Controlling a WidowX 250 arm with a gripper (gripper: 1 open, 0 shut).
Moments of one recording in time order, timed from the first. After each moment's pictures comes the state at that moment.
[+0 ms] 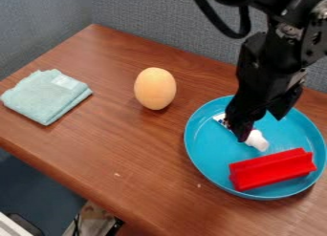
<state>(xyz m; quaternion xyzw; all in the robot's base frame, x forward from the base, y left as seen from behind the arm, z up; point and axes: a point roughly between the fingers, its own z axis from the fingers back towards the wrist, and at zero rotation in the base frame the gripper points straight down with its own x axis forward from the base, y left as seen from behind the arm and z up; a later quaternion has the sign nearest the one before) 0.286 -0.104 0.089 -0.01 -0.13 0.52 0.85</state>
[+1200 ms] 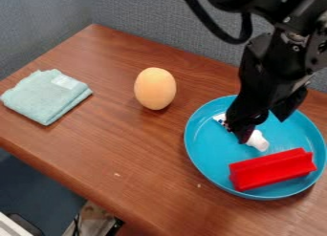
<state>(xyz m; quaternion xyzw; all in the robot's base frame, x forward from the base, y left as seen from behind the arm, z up) 0.278 -0.107 0.099 -0.02 -0.16 0.51 0.85</state>
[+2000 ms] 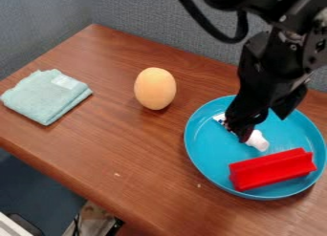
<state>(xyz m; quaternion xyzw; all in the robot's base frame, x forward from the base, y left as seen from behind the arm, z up) 0.278 -0.106 0.095 -0.02 -0.16 0.51 0.85</state>
